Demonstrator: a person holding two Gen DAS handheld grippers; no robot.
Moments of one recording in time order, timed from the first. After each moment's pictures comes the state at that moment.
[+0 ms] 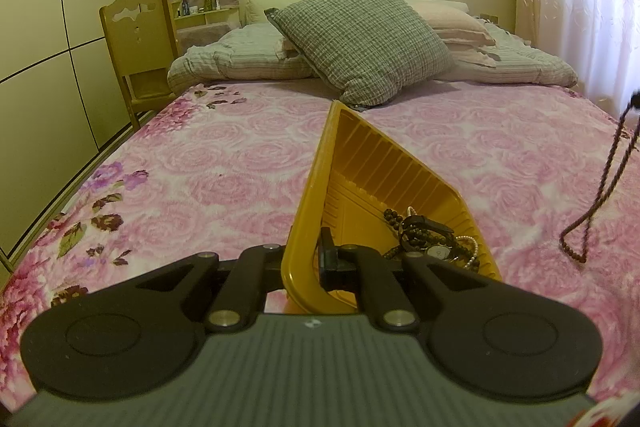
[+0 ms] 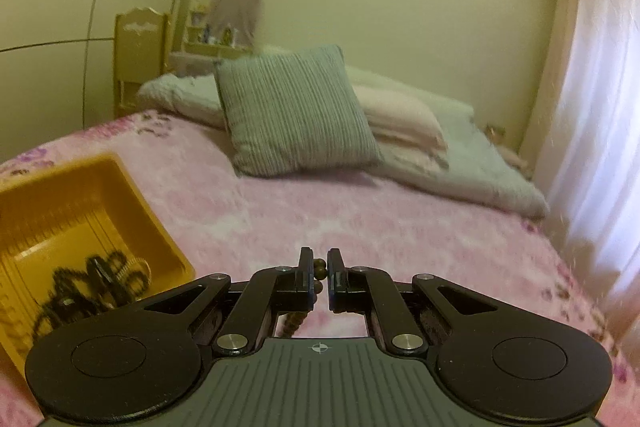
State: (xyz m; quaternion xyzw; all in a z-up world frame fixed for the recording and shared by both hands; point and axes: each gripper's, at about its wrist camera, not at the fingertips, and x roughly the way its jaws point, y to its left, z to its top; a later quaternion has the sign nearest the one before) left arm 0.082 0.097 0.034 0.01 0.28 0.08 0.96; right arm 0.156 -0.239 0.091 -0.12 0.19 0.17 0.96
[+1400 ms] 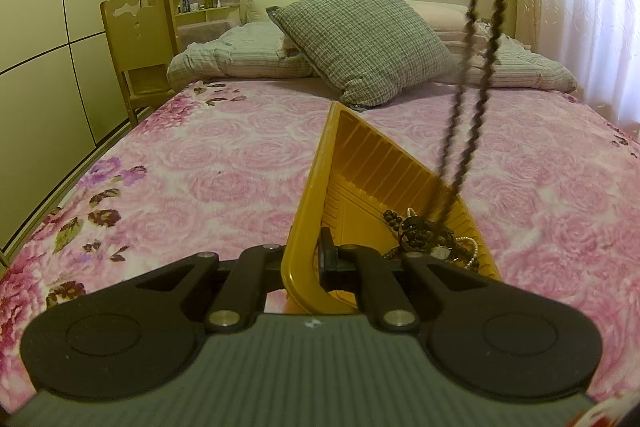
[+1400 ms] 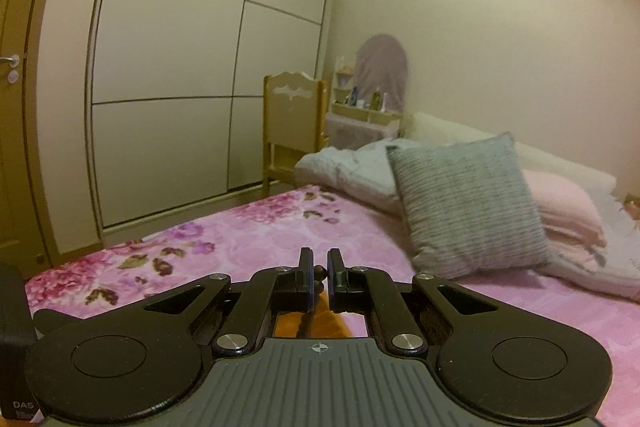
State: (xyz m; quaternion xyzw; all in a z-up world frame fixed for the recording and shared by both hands) left arm 0.083 0.099 0.033 0.00 0.28 0.08 0.96; right arm 0.150 -0.081 0.160 -0.09 0.14 0.39 0.90
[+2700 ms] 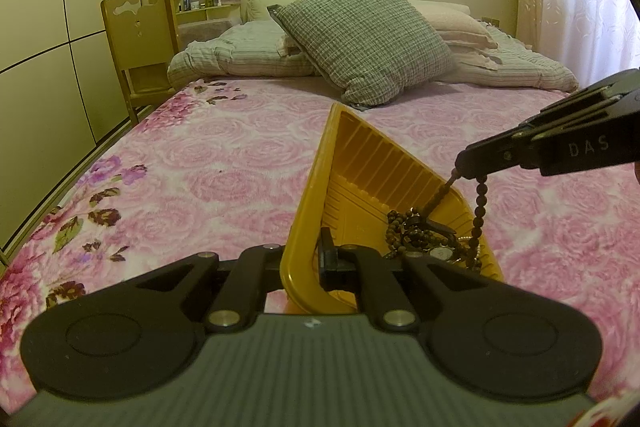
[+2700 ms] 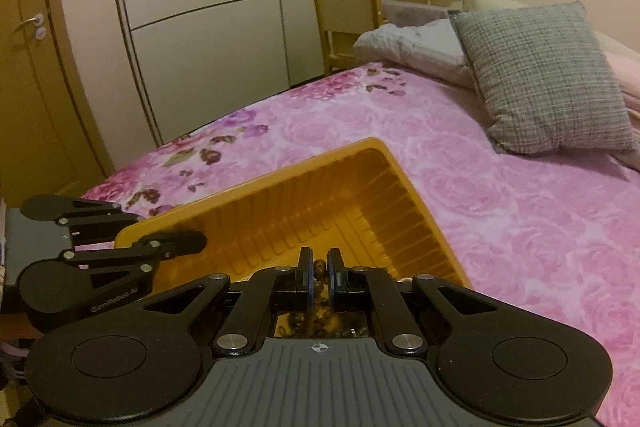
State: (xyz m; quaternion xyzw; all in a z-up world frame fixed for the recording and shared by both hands) left arm 0.084 0.101 0.033 0.00 0.28 0.08 0.96; right arm 0.192 -0.073 0.077 -0.09 0.31 0.47 0.82
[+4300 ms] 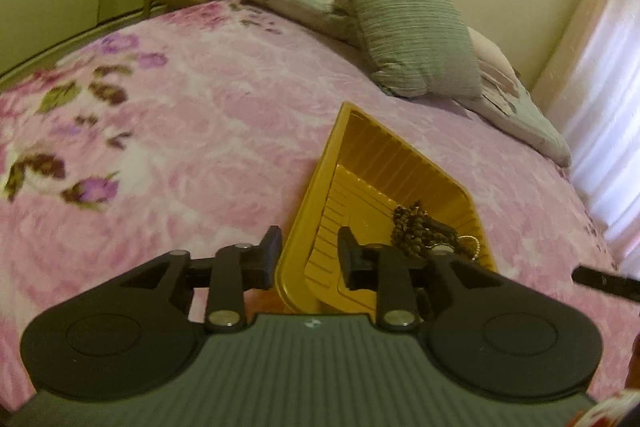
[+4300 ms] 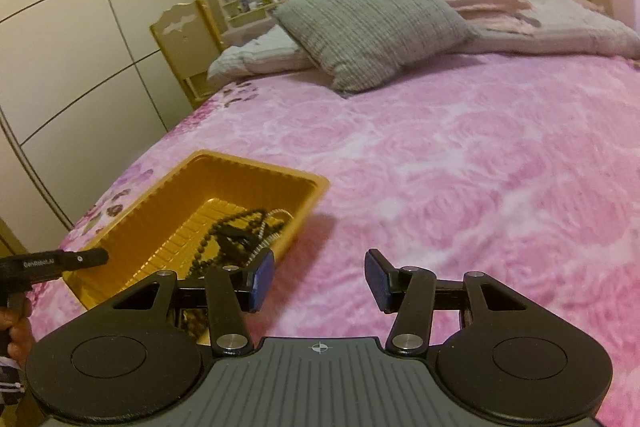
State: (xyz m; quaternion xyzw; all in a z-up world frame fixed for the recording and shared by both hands) left arm 0.068 0.193 -0.009 -0.22 0.31 0.07 0.92; right arm 0.156 -0.200 0.035 0.08 0.35 0.28 0.89
